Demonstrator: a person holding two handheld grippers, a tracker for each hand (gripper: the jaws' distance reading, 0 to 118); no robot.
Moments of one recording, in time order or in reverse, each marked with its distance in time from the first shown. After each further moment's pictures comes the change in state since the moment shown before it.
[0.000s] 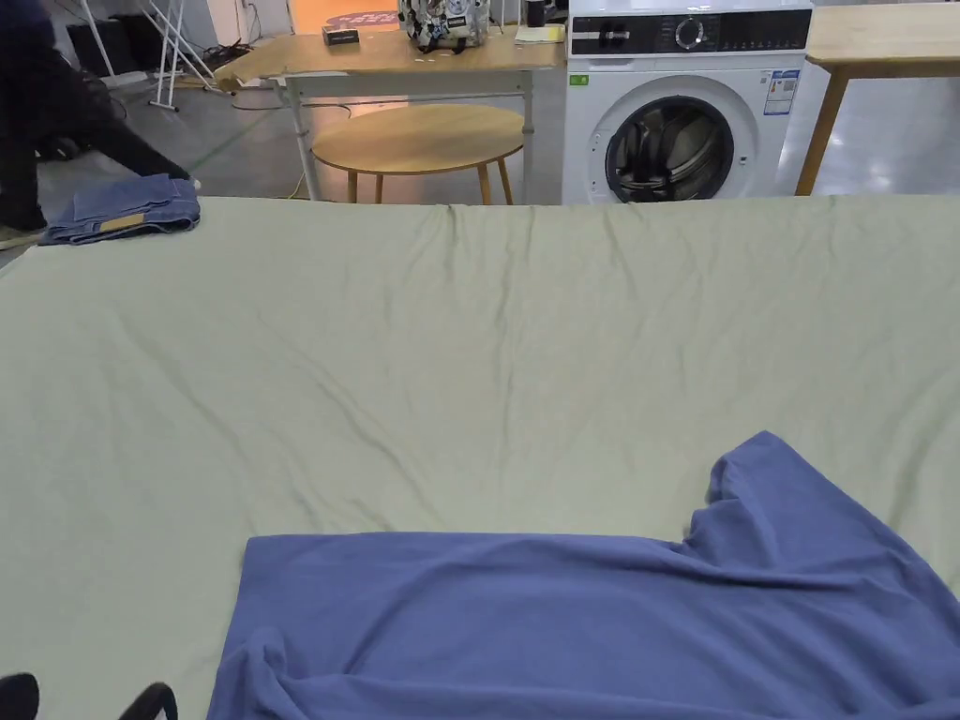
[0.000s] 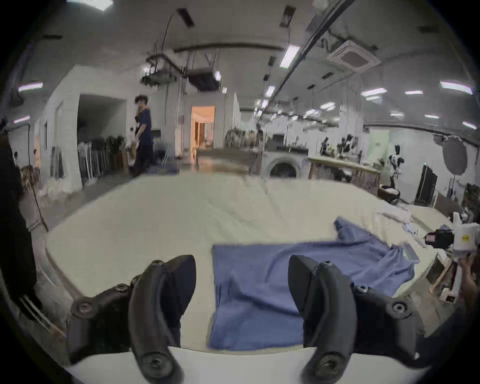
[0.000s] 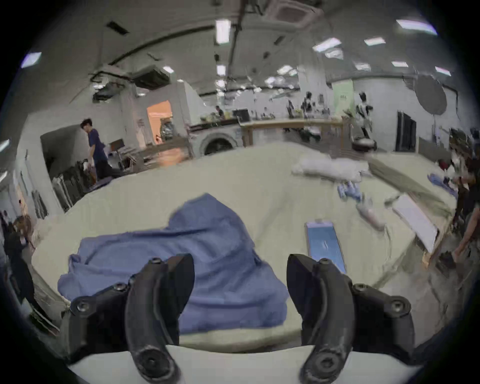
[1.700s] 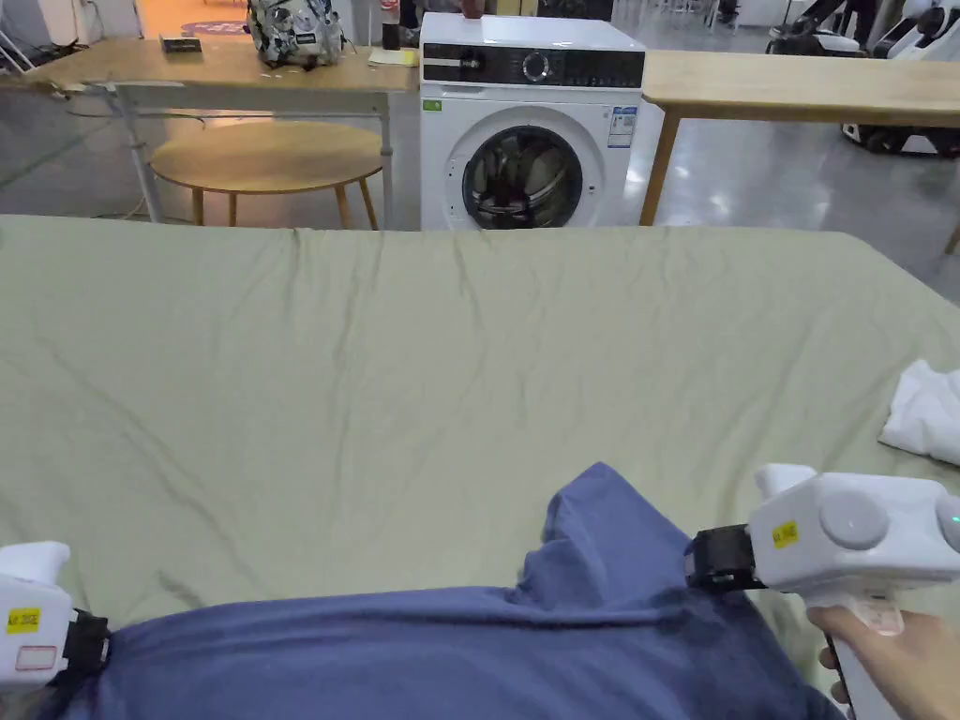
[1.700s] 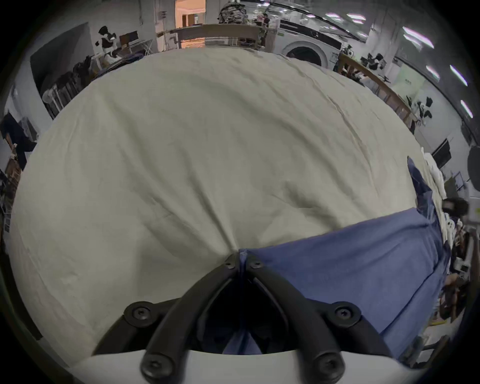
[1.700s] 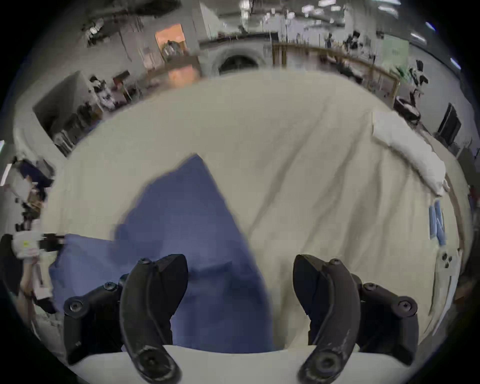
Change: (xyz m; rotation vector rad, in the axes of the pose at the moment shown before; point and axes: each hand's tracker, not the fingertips) left arm -0.028 -0.031 -0.343 -0.798 -0.010 0.054; right arm 0.019 0.076 -0.350 -0.693 -0.014 0.077
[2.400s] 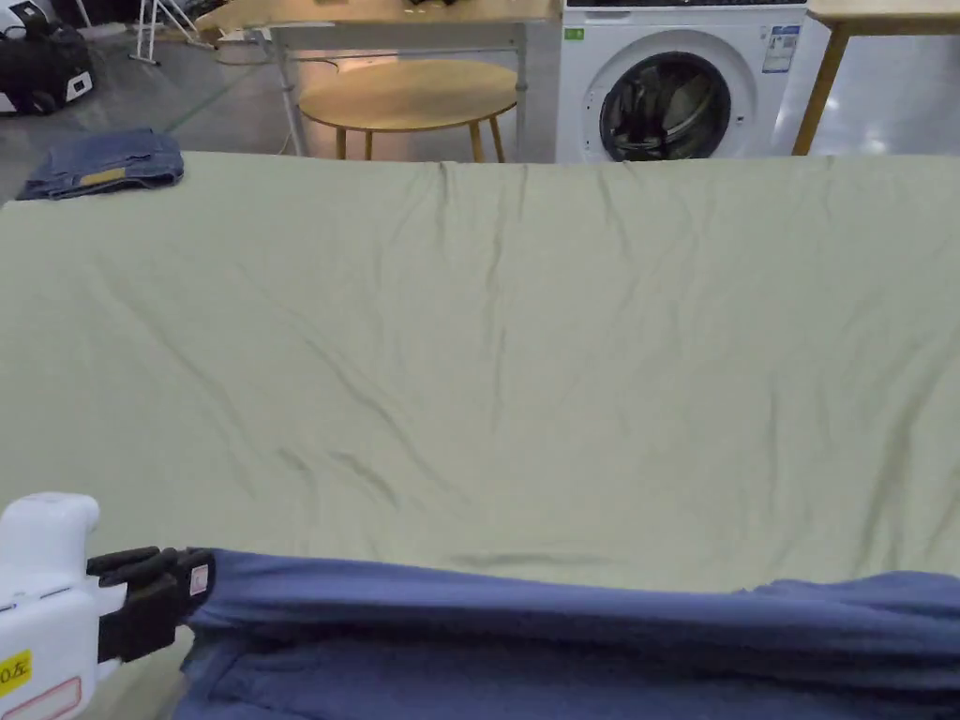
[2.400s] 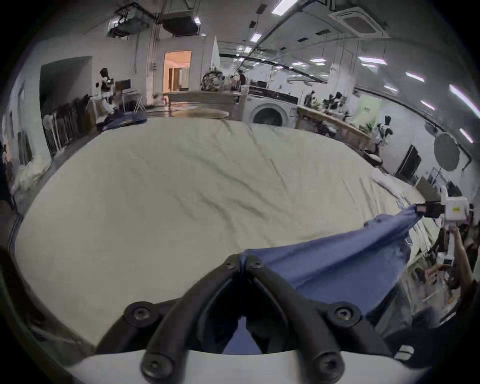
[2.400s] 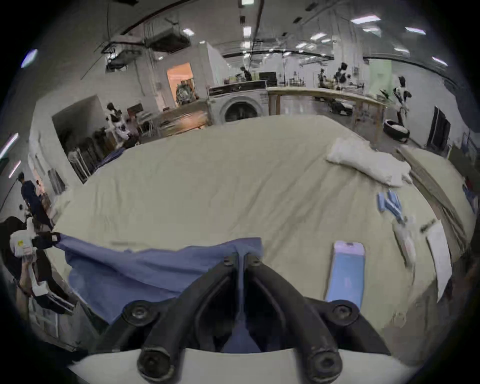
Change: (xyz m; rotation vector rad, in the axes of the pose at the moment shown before) left arm -0.032 -0.144 0.164 0.348 -0.149 -0.059; right arm 0.015 -0.204 0.201 0.397 0.111 -0.031
